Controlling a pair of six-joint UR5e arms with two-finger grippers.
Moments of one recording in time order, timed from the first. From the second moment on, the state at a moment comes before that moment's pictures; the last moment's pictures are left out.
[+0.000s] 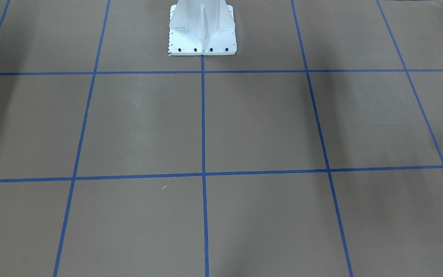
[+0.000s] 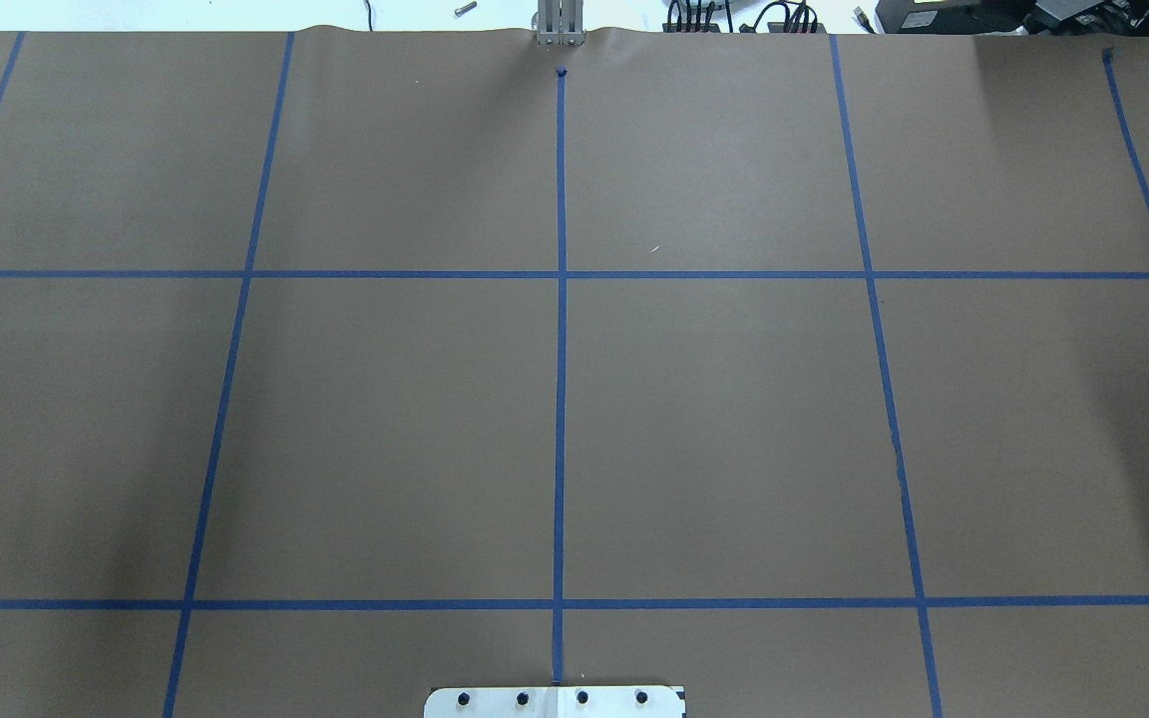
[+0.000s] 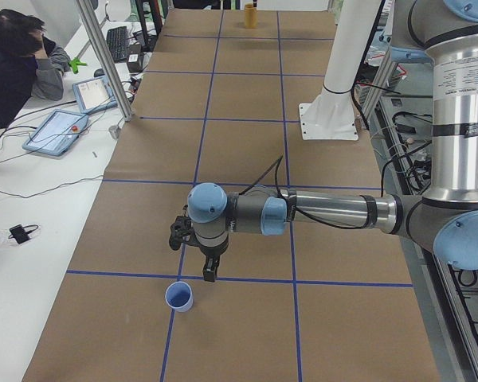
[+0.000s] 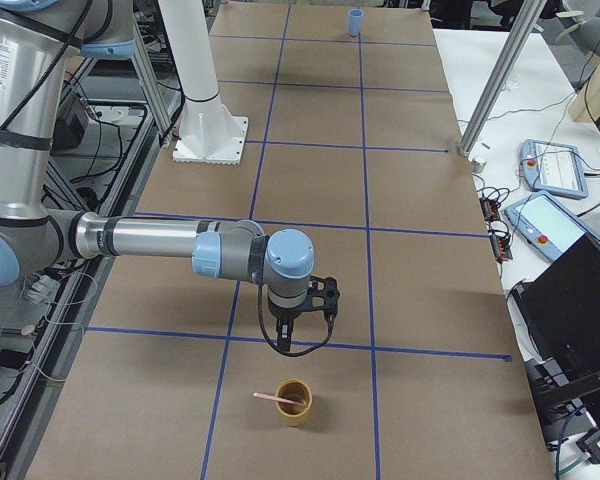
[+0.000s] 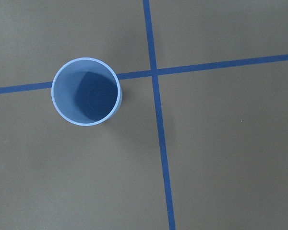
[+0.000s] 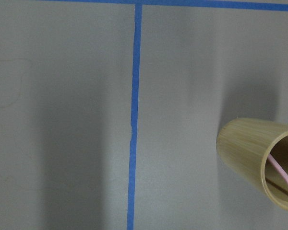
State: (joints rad) left arm -1.56 -1.48 -1.72 -1.56 -2.37 0.08; right arm 1.57 -1.84 1.86 -1.65 2.32 -0.08
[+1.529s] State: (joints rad) left arm -1.57 -1.58 -1.69 -1.75 -2.37 0.08; right arm 1.59 -1.75 1.90 -1.65 2.33 -0.08
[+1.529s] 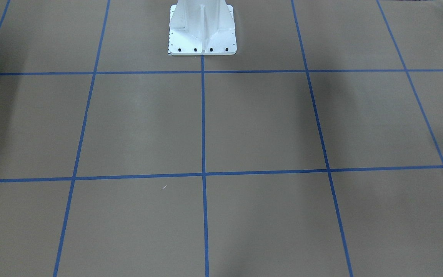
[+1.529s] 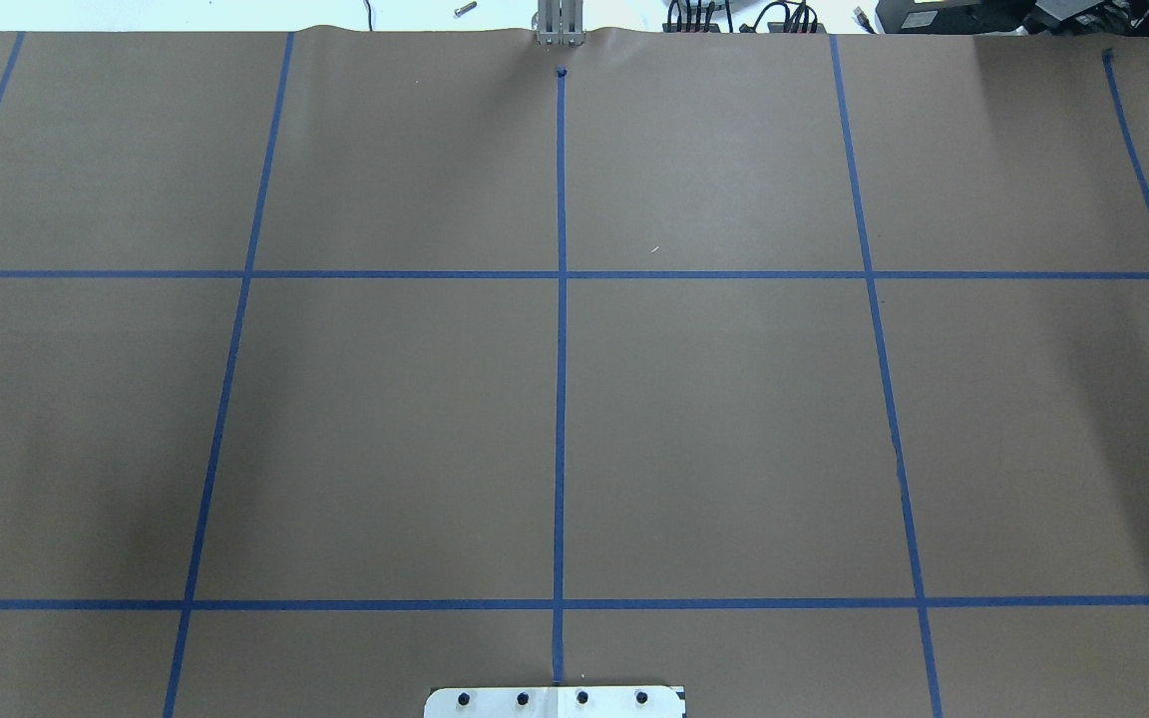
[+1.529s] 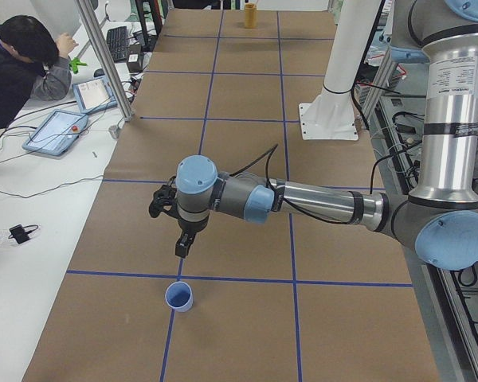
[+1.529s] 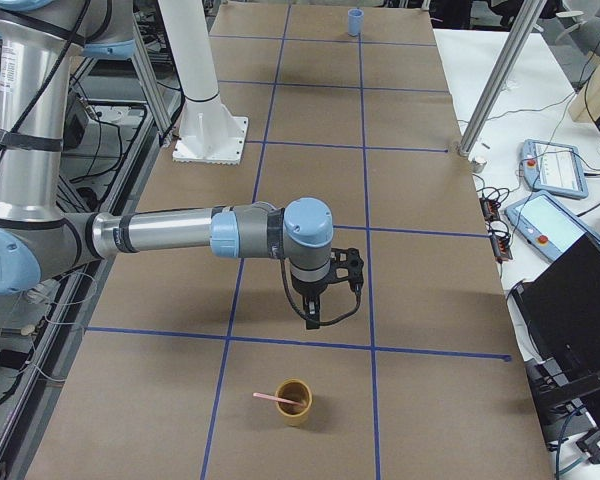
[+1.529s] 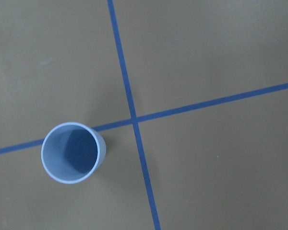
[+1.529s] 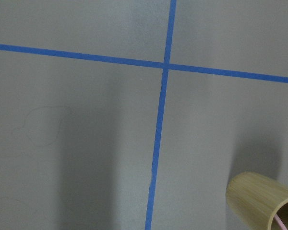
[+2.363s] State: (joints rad) left arm -1.56 -1.58 -1.67 -1.93 -2.35 0.07; right arm 1.57 -1.66 1.95 -1.63 2.36 -0.05
